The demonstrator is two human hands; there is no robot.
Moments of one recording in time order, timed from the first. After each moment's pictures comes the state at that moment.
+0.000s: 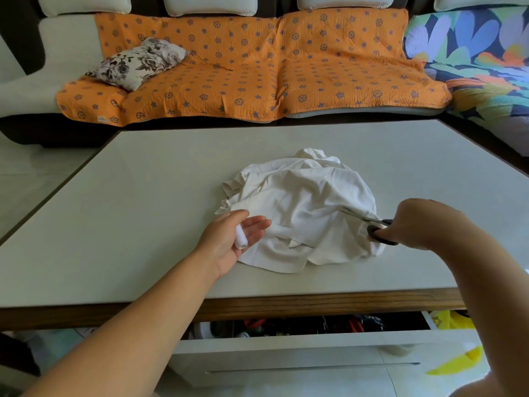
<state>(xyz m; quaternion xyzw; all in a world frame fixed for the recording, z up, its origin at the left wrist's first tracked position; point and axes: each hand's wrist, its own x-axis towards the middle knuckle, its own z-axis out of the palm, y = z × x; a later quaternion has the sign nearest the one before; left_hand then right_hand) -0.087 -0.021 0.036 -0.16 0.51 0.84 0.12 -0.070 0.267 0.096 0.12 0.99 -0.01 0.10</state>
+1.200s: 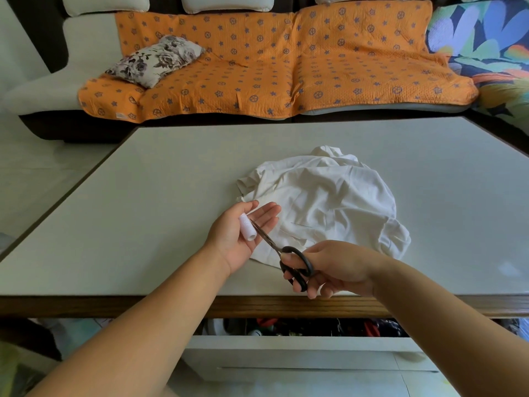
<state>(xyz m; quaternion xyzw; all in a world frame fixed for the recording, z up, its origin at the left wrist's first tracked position) -0.086 -0.029 0.042 -0.16 0.38 0.90 0.11 -0.052 0.159 0.055 -0.06 0.74 -0.53 0.41</state>
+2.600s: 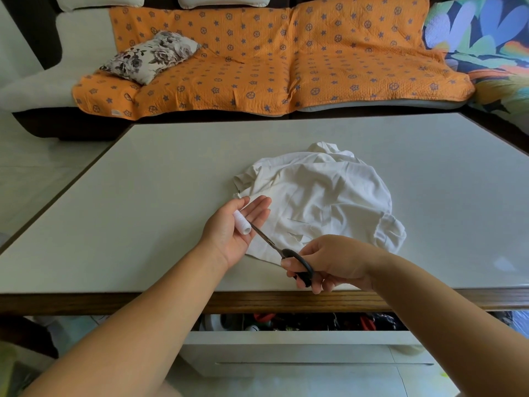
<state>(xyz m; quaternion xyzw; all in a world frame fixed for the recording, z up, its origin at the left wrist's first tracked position) -0.089 -0.029 0.039 -0.18 0.38 0.91 0.07 -0.054 0.165 0.053 -0.05 0.77 -0.50 0.39</state>
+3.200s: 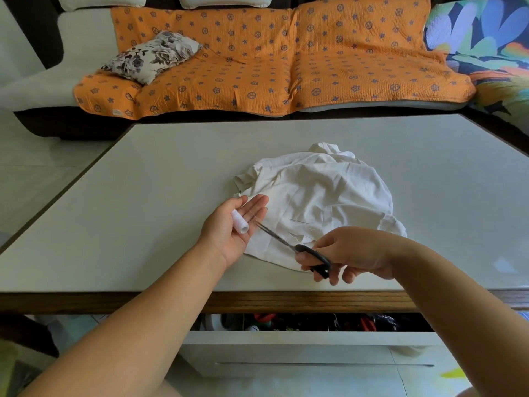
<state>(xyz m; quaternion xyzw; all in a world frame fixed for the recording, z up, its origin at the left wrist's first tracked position) -0.093 -0.033 0.037 -0.18 0.37 0.91 0.07 -0.058 0.184 0.075 -0.06 0.82 -0.42 0.39</state>
